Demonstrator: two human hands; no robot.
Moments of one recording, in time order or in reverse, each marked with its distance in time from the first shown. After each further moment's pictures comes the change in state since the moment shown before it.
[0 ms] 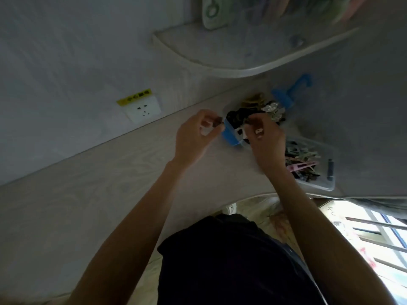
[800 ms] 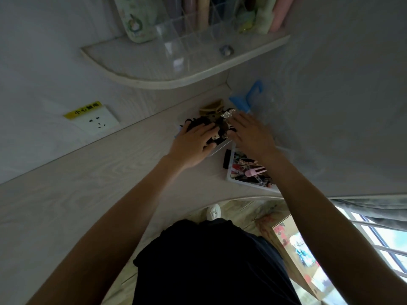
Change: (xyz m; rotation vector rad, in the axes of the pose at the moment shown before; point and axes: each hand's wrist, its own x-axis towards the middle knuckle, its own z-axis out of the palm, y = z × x) left_hand 0.032 0.015 0.096 0.817 -0.509 0.268; right_hand 0.062 0.105 -0.049 -0.605 -0.509 -0.315
